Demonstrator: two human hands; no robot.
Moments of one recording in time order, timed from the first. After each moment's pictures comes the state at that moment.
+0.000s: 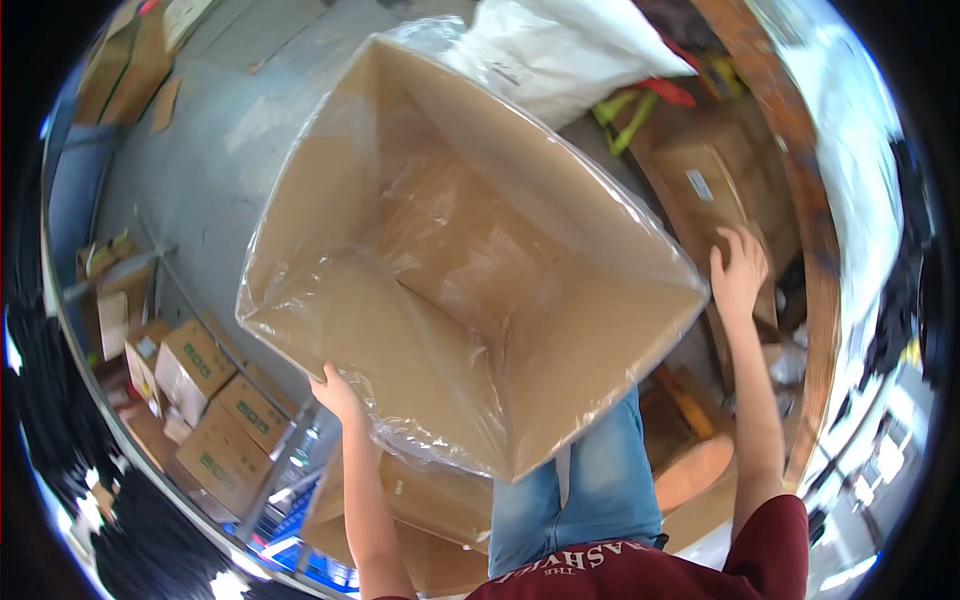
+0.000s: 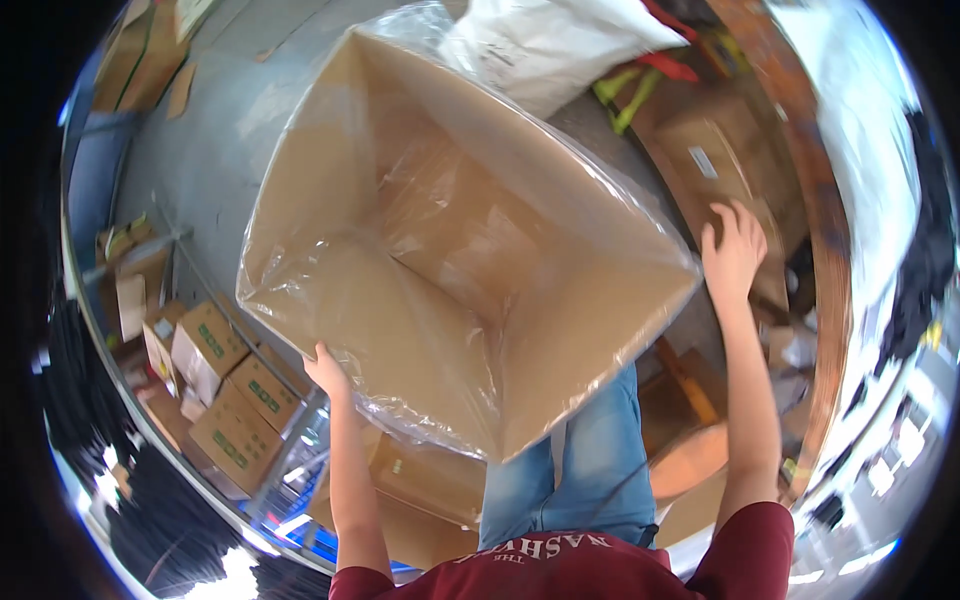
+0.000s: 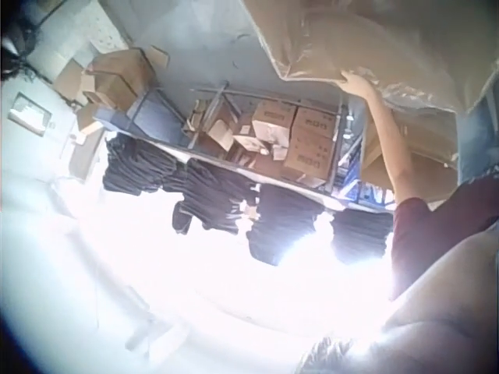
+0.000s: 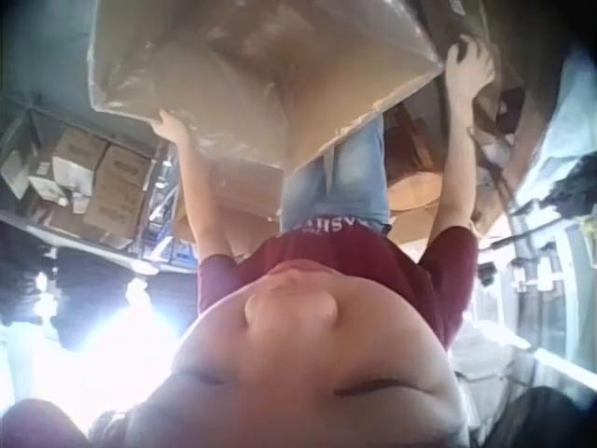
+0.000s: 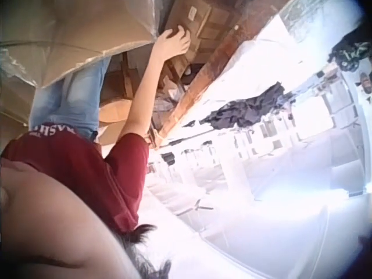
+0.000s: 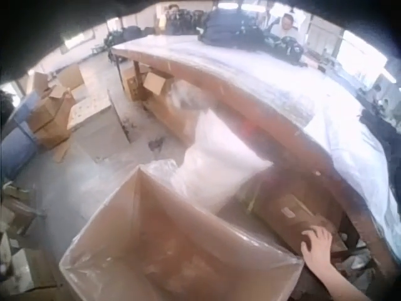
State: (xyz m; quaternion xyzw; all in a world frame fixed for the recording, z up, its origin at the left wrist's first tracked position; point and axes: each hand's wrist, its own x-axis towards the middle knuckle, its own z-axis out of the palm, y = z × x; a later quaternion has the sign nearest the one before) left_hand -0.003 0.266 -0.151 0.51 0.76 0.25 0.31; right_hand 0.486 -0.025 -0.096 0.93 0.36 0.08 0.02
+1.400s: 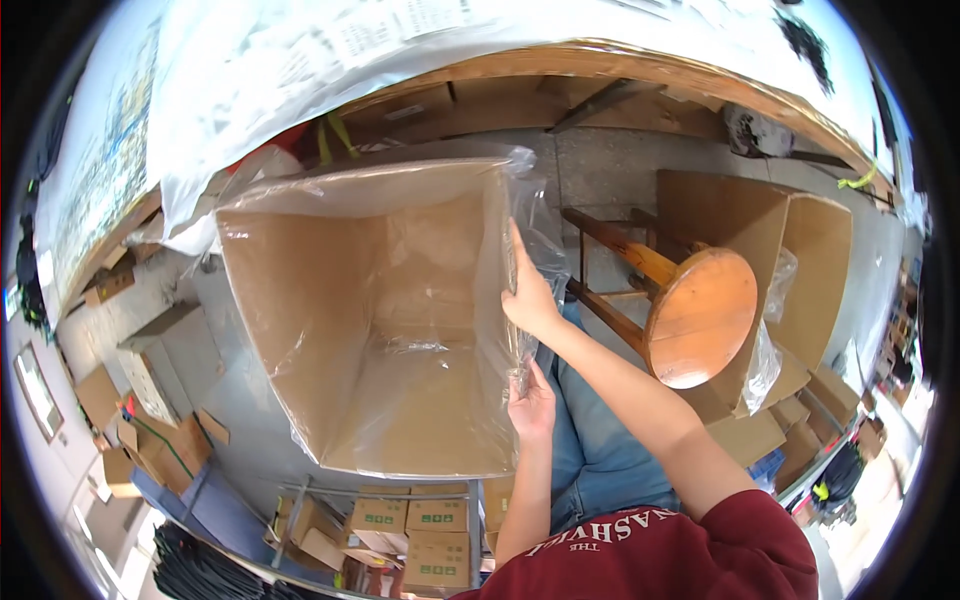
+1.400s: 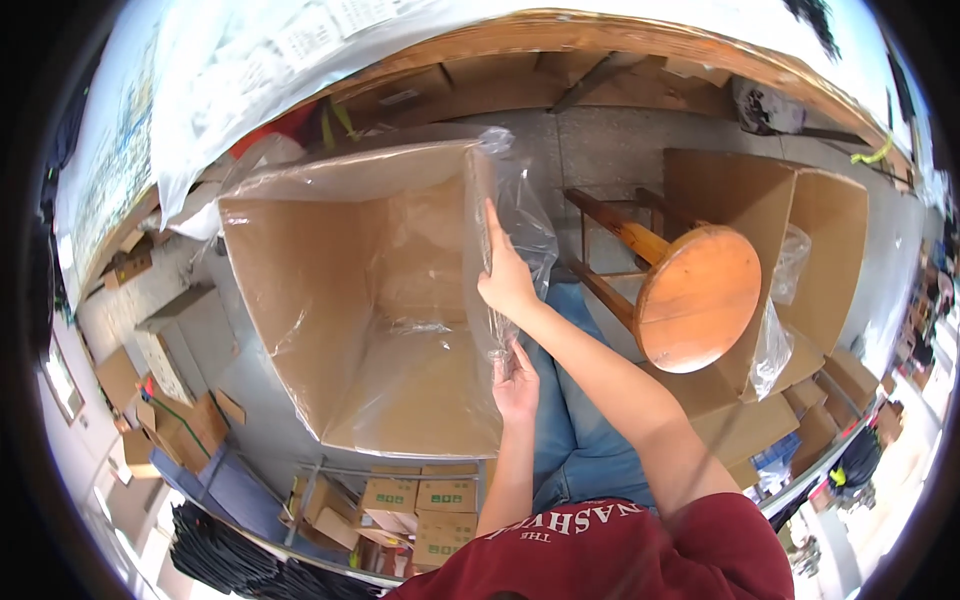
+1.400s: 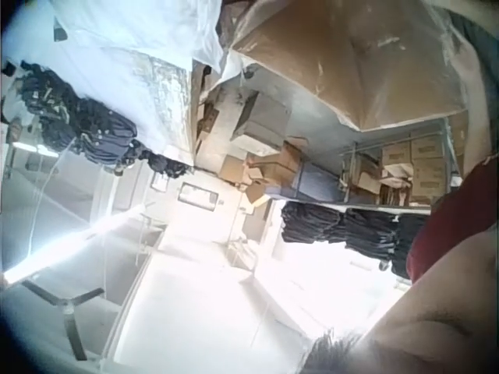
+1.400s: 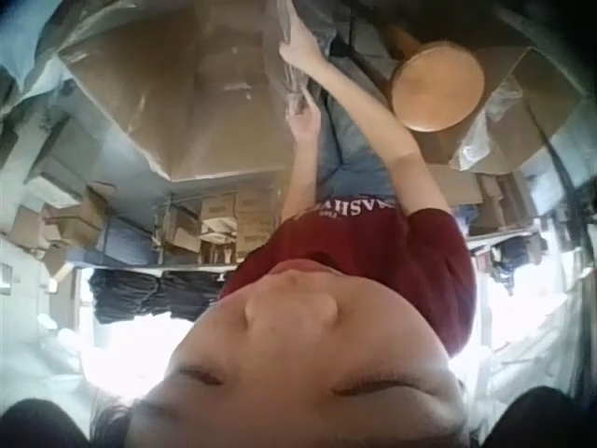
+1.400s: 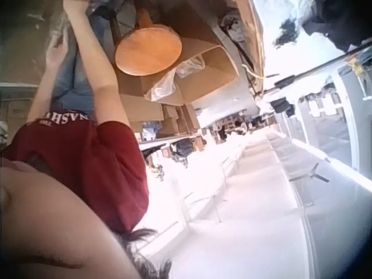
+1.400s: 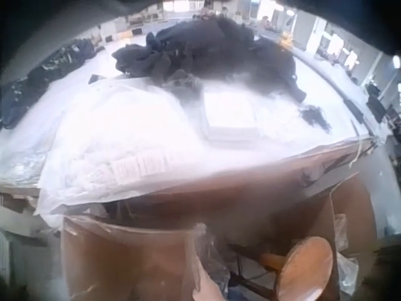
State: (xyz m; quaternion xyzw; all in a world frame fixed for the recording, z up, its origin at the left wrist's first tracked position) left_hand 0.170 -0.064 -0.137 -0.30 0.47 0.03 0.83; right_hand 0.353 -0.136 -0.133 0.81 -0.19 -0.19 -0.53
